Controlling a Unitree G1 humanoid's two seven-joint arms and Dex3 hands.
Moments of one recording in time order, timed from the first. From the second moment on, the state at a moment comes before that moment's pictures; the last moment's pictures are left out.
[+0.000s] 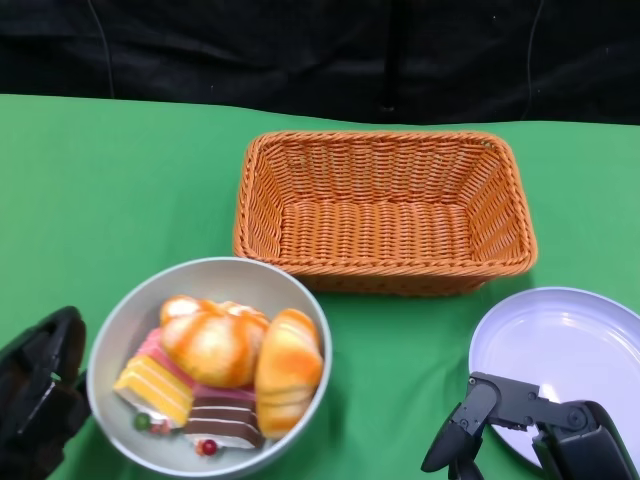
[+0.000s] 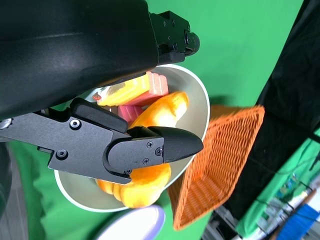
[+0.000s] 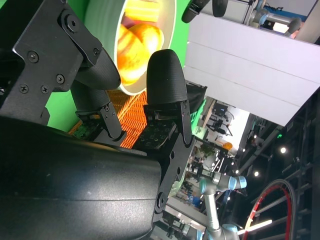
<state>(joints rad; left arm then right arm) 0.12 0.11 0.45 -0.42 -0.63 0.98 -0.16 0.44 -0.07 0.24 -0.38 -0.23 -0.50 0.00</state>
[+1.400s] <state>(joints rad) 0.09 0.02 0.23 -0.48 -0.66 1.08 -0.02 0.25 -0.19 0.28 -0.61 -0.54 -0.14 0.18</state>
